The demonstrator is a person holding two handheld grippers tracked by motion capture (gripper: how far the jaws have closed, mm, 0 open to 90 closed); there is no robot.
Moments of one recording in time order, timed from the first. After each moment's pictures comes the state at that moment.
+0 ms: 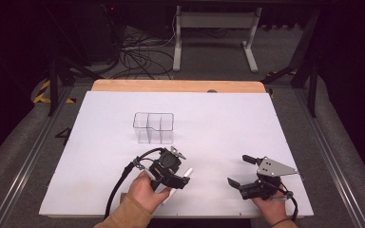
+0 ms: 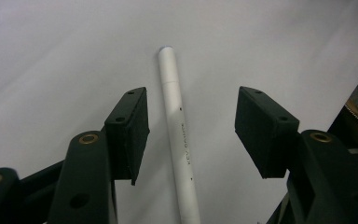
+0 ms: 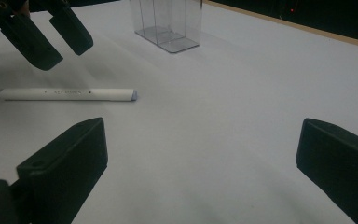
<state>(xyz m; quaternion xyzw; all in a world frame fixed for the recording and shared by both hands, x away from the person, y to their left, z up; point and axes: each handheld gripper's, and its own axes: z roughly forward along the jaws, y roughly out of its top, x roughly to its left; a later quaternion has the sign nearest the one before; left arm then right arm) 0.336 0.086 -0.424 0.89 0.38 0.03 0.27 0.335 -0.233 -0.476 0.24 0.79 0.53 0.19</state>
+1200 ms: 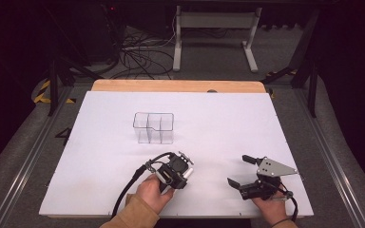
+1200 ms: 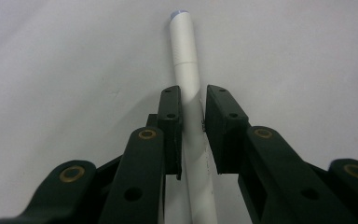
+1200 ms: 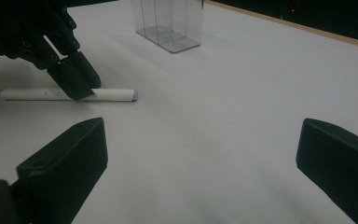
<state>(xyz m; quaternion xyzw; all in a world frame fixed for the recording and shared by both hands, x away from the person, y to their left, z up) 0.342 0.064 -0.450 0.90 0.38 0.06 0.19 0.335 -0.232 -0.476 0.24 0.79 0.53 0.19</state>
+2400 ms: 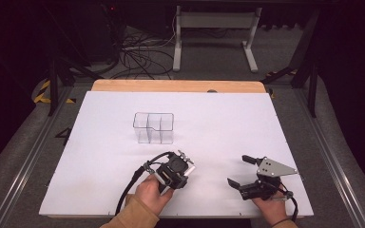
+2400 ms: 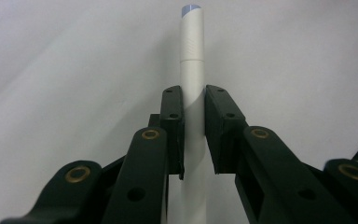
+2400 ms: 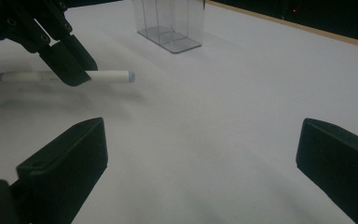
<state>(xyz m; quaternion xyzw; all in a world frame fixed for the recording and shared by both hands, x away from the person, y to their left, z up) 0.332 0.066 -0.432 0.90 0.38 0.08 0.22 0.335 -0.232 -0.476 0.24 0.79 0.53 0.19</state>
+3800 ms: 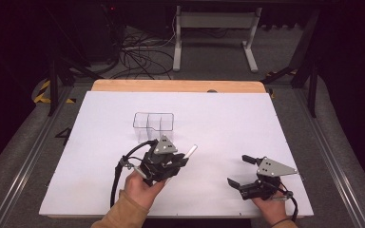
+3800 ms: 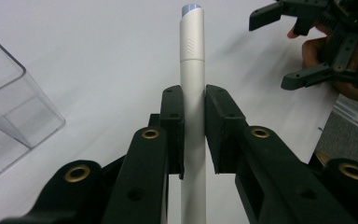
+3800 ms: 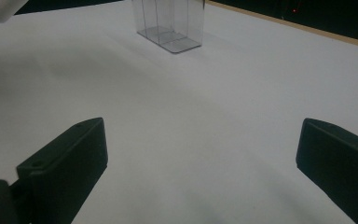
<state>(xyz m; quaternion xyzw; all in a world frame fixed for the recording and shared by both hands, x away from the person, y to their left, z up) 0.319 0.108 -0.377 0.84 0.33 0.12 0.42 0.335 -0.232 -0.476 0.24 0.79 0.53 0.19</state>
